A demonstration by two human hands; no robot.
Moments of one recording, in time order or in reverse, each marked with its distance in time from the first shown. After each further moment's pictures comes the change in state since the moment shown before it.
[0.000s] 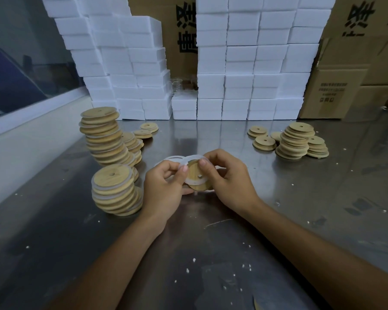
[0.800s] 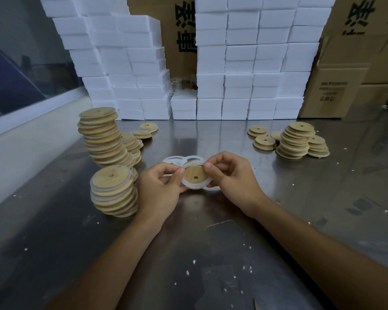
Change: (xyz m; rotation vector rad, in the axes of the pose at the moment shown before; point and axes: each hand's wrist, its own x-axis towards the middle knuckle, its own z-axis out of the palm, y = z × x) left_hand 0.005 -0.006 -0.005 0.055 0.077 0.040; right_hand 0.001 -0.007 -0.010 0.254 -0.040 0.239
